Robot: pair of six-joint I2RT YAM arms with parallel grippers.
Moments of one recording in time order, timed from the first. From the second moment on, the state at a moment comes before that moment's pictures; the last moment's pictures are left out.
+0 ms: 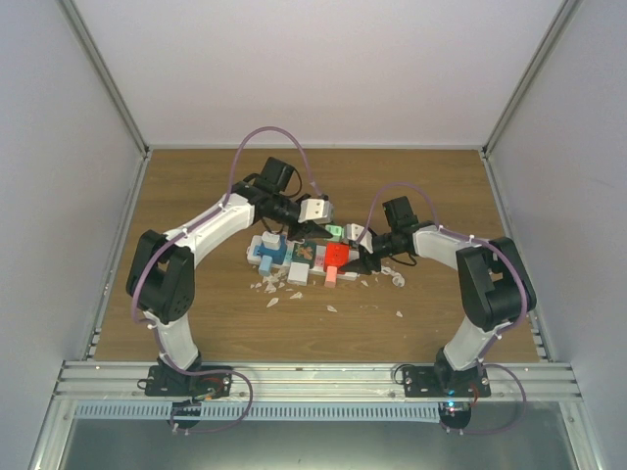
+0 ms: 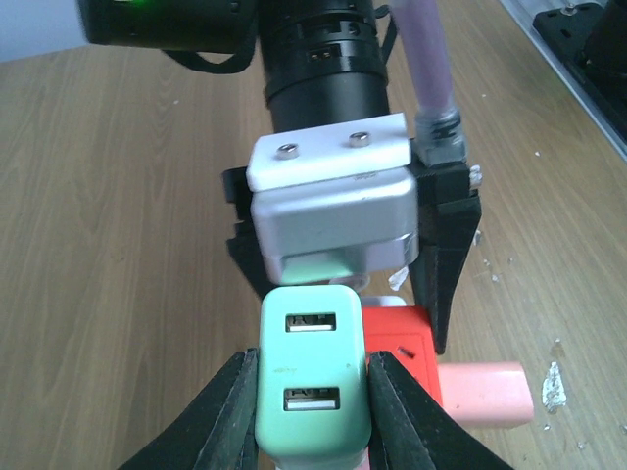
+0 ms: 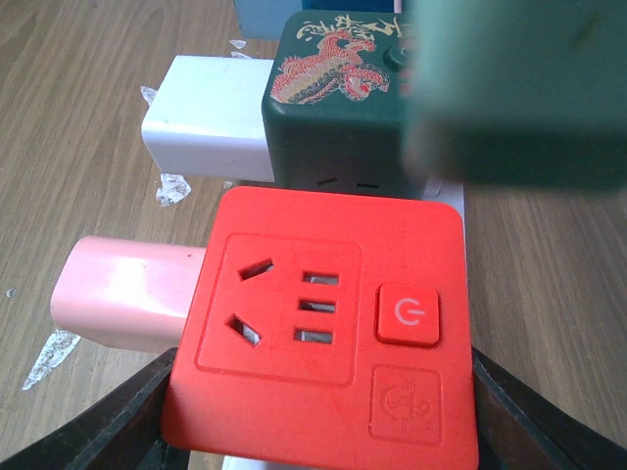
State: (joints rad) left arm -0.50 1.81 1.44 -0.57 0.85 0.97; right arm 0.31 1.72 0.92 -0.30 -0.89 -1.02
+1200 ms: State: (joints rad) left arm 0.24 1.86 1.32 -0.25 0.45 0.98; right arm 0.33 1.67 1.09 -0.21 -0.92 -0.71
